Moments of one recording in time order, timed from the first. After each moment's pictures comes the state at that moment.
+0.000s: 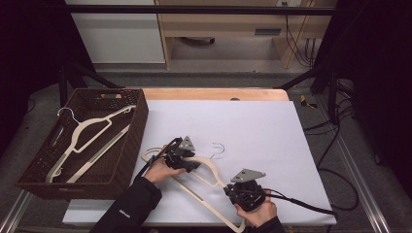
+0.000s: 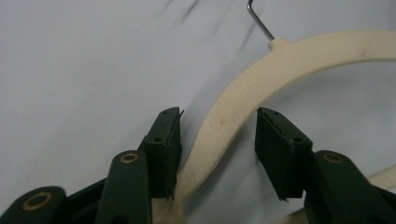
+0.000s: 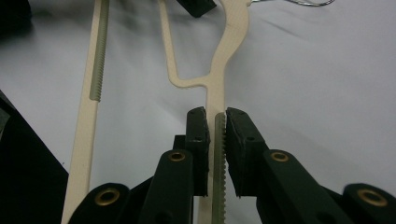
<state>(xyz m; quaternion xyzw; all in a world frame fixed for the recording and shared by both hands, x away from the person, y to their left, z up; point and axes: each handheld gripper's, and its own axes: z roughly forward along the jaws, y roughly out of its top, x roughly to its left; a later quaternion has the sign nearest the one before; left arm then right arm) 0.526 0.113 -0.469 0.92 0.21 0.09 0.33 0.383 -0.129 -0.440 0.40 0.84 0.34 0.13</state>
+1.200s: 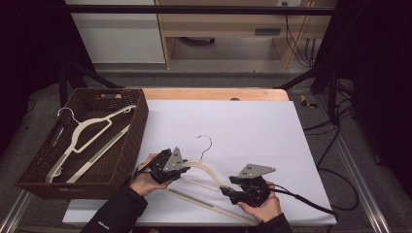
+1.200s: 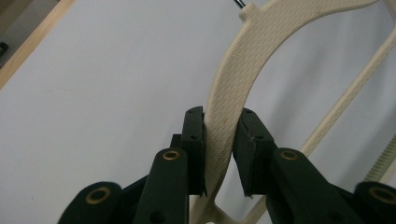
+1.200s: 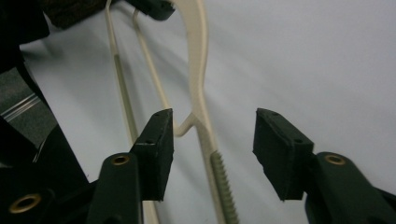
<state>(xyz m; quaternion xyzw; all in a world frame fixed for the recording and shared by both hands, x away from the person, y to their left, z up) 0.456 0.141 -0.423 0.91 0.12 0.20 0.34 0.394 -0.145 -0.429 0.36 0.83 0.42 0.10</state>
